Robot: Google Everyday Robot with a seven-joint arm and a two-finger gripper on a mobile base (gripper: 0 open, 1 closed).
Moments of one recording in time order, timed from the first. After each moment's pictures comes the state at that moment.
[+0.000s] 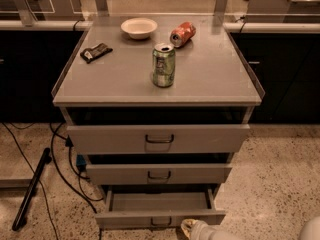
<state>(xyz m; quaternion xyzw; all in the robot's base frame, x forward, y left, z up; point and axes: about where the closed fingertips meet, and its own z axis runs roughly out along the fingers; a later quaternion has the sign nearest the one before) 0.462 -0.137 0.160 -0.51 0.78 0.04 0.37</state>
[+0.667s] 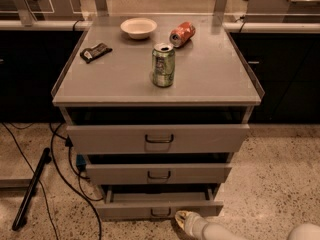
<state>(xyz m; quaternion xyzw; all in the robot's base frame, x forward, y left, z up) 0.511 -0.117 0.132 -0.52 0.75 0.03 0.41</state>
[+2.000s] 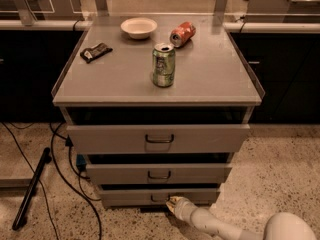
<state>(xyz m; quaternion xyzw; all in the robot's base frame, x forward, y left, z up) 0.592 -0.079 0.137 -0.54 0.71 -0.01 0.45</state>
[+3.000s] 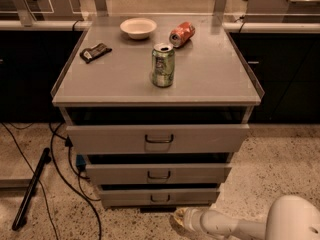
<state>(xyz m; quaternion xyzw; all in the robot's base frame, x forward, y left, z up) 0.520 -0.106 0.136 -0.59 0.72 0.06 0.36</state>
